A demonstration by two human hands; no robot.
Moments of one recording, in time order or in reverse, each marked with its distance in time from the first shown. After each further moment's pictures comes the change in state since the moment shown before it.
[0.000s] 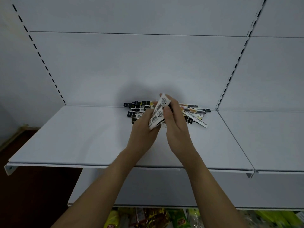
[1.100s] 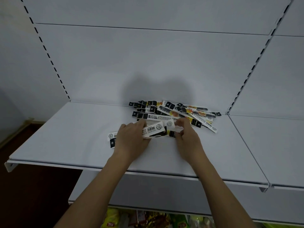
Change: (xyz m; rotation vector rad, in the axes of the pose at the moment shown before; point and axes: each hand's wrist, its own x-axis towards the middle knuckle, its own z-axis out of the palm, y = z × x) left_hand -0.008 -0.057 -0.022 0.727 -0.093 0.022; right_hand 0.010 0.085 -0.045 -0.687 -0.062 0.281
